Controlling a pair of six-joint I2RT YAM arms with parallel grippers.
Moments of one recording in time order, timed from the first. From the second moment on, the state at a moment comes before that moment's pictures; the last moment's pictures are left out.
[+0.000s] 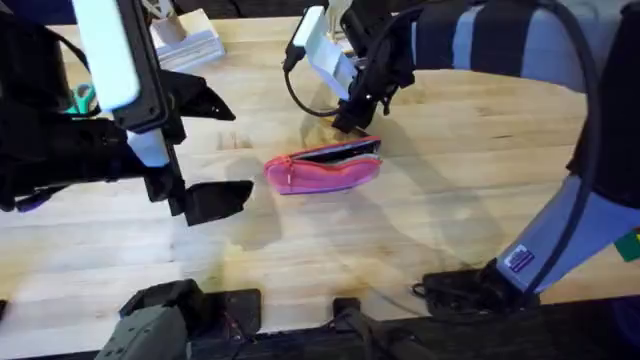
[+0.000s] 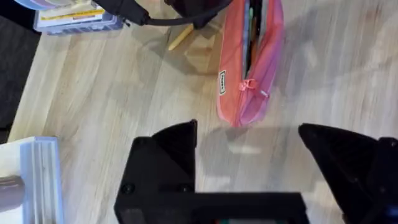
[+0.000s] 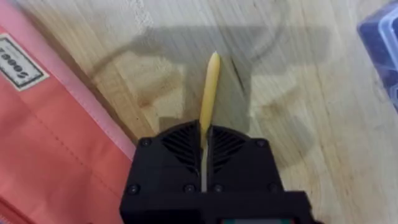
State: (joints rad) left arm 0.15 1.00 0.96 -1.16 0.79 1.39; right arm 0.43 1.93 1.34 -0.68 -0.15 -0.67
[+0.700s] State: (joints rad) left arm 0.15 1.00 0.96 -1.15 0.79 1.39; right arm 0.43 1.92 1.34 -0.65 -0.03 -0.55
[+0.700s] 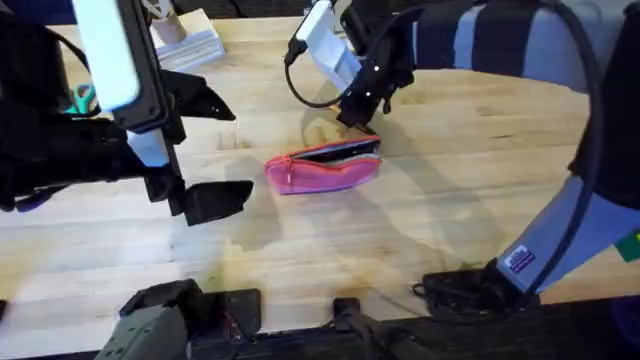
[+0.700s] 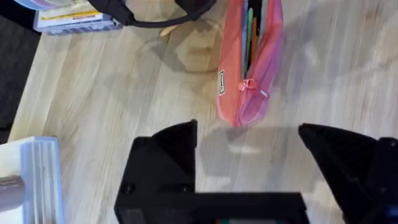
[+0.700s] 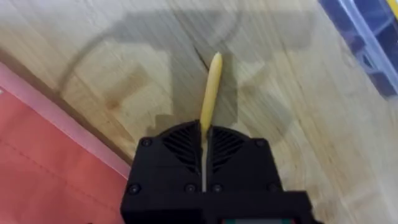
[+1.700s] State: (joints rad) left arm 0.15 1.00 0.96 -1.13 0.79 1.39; right arm 0.43 1.40 1.34 -0.97 -0.15 -0.82
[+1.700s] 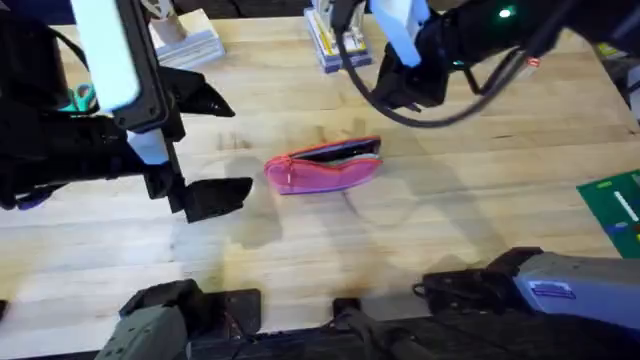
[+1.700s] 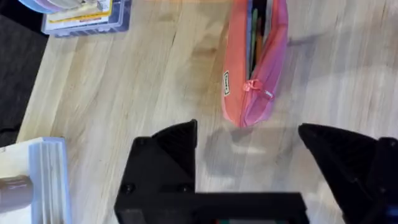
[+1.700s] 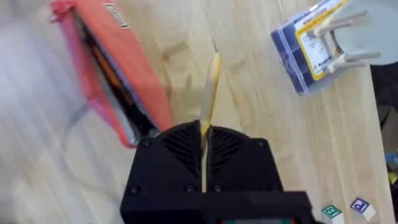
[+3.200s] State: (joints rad) left arm 0.15 1.00 0.96 -1.13 0.79 1.39; right arm 0.55 1.27 0.88 -0.72 -0.19 -1.01
